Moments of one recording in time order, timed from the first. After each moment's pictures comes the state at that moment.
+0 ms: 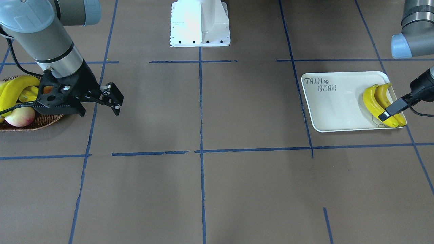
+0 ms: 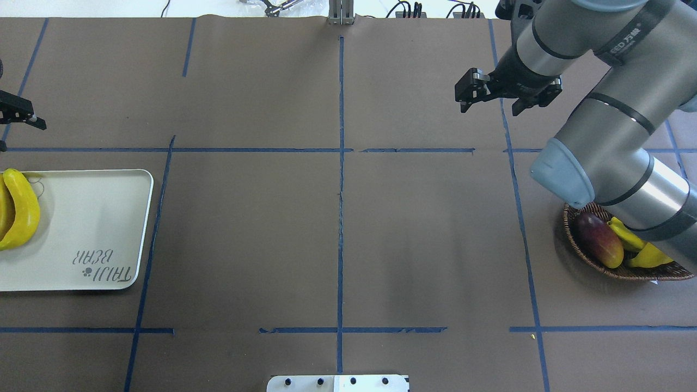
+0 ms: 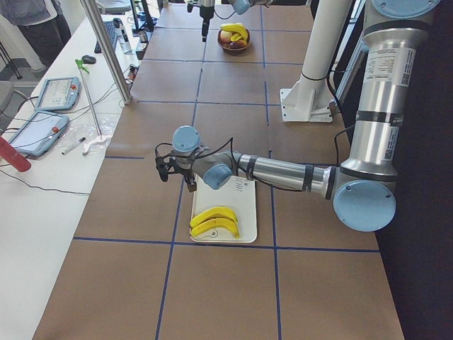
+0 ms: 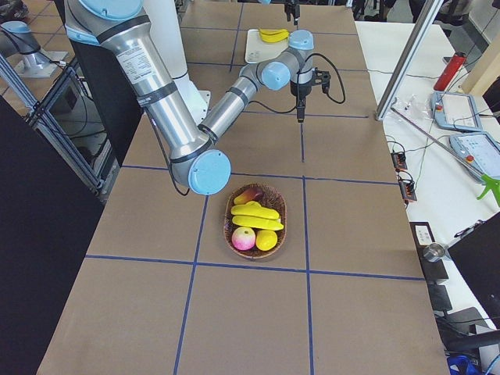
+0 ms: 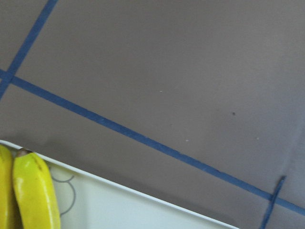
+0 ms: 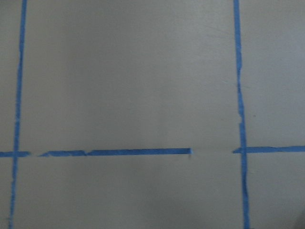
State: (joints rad) left arm -1.23 -1.67 -1.61 -2.14 -2.39 -1.12; right arm 0.93 -1.08 1.91 -1.75 2.08 0.88
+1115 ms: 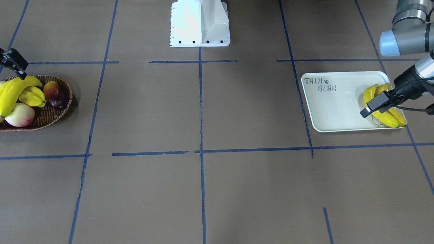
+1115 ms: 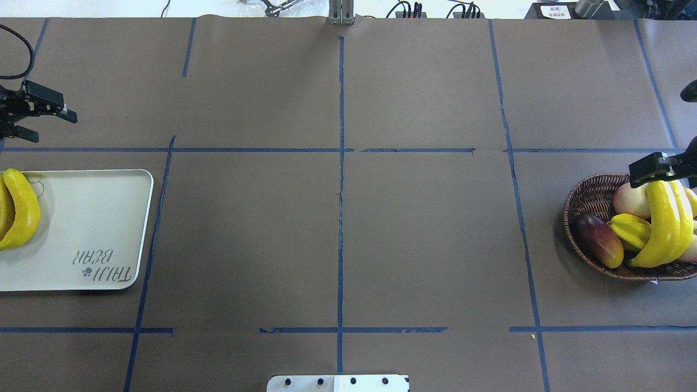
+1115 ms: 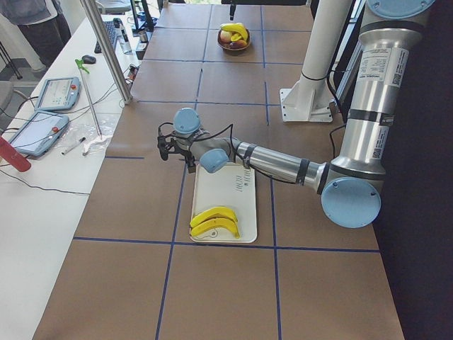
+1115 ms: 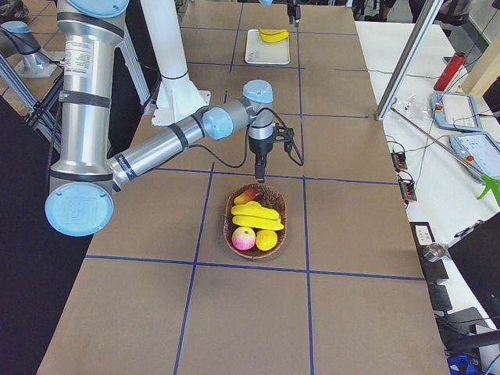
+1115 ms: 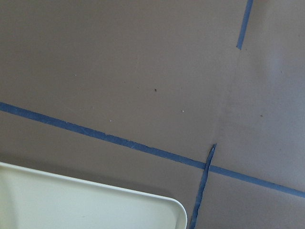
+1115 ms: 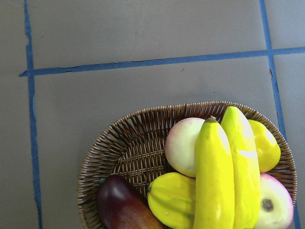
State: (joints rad) left arm -1.19 -1.70 -1.66 -2.14 -2.41 -1.12; right arm 1.06 -1.77 2.17 -1.50 2.07 0.82
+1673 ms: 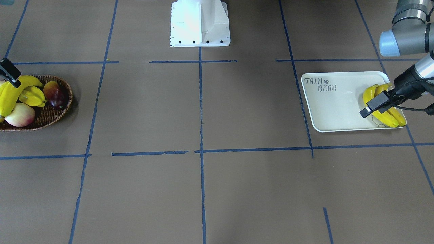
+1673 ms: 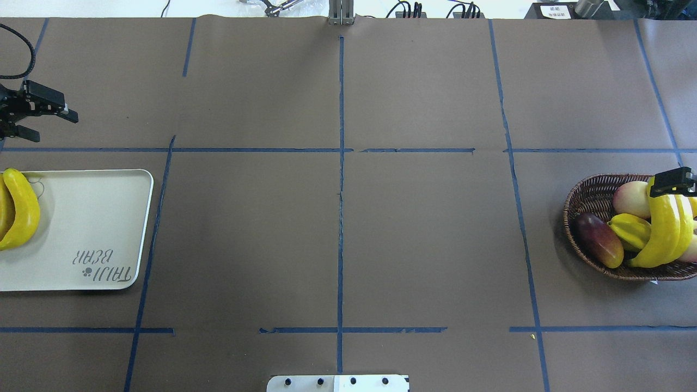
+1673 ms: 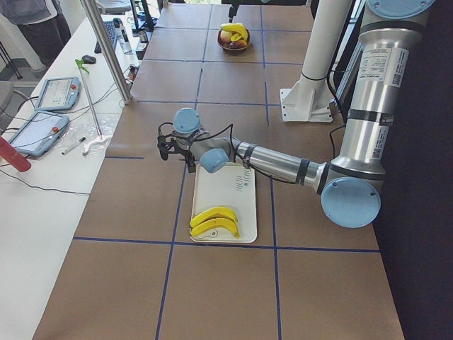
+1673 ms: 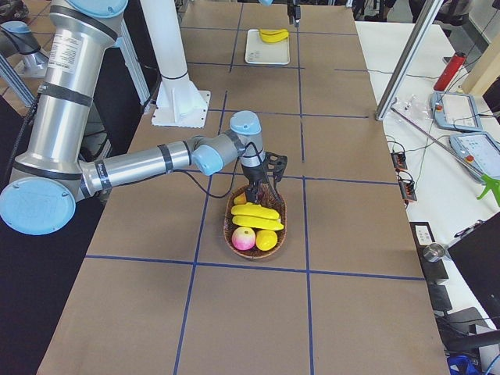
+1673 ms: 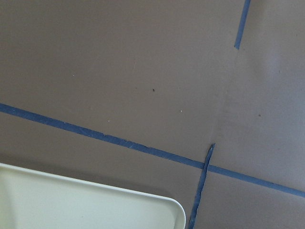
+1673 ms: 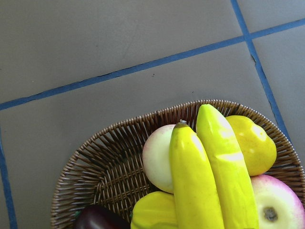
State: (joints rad) left arm -1.18 -1.70 -1.66 -2.14 -2.41 -1.12; right arm 1.04 -1.86 2.07 -1.23 2.05 1.04
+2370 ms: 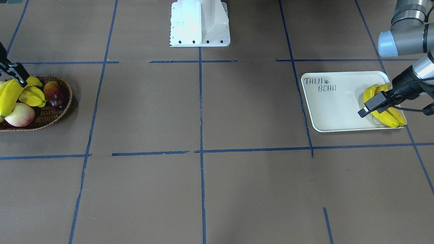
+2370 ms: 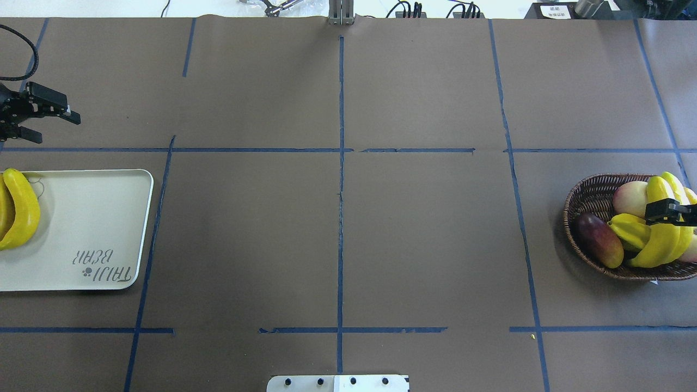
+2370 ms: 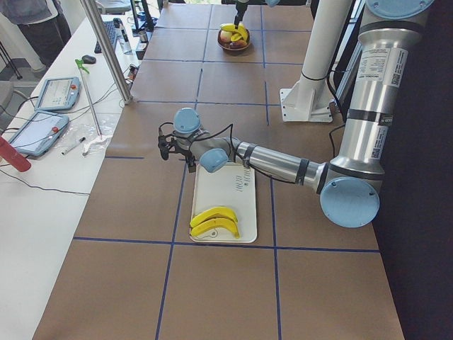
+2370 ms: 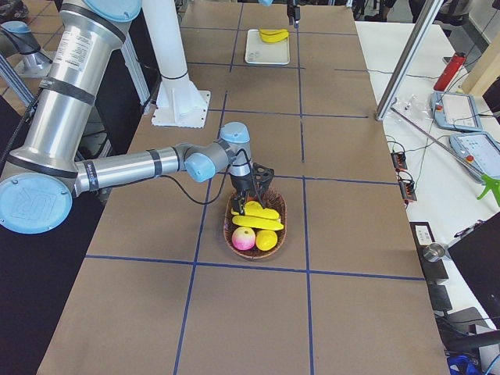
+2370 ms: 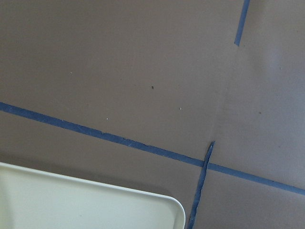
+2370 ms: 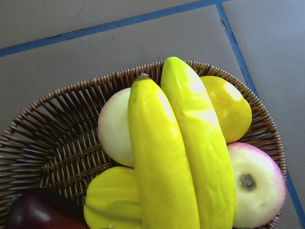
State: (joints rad) left arm -1.18 -1.70 -1.65 -2.14 -2.41 -1.12; right arm 0.89 -1.93 2.07 -1.23 1.92 1.13
